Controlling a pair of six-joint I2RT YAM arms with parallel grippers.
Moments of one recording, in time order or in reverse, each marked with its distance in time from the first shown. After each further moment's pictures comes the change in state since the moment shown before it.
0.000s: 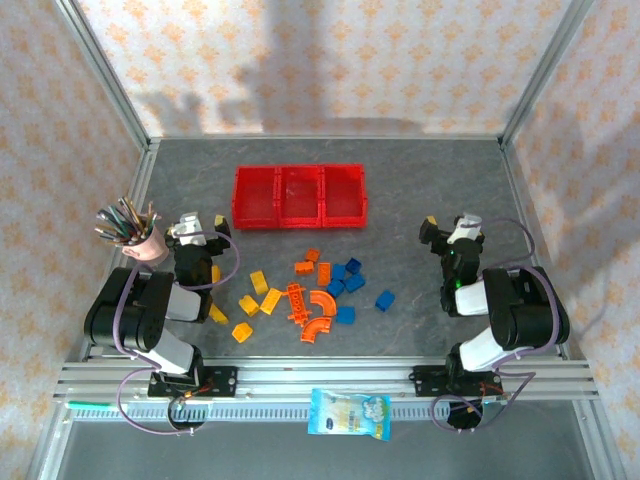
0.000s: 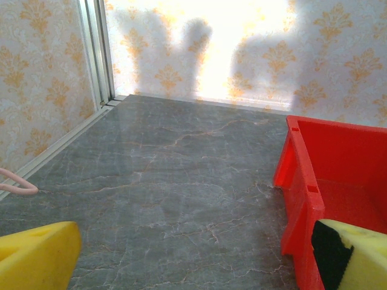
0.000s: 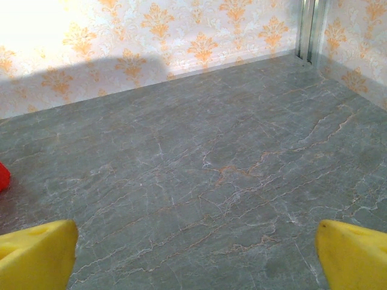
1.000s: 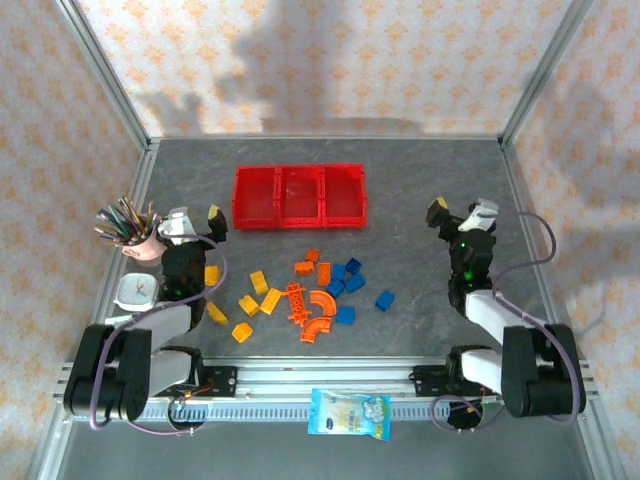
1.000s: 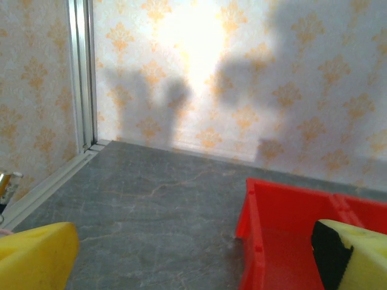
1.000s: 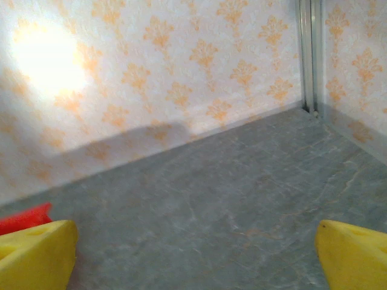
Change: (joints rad) left arm 0.000 -0.403 0.018 -0.290 0.063 -0.057; right arm 0.000 -0.395 0.098 -0.366 -0.007 0.120
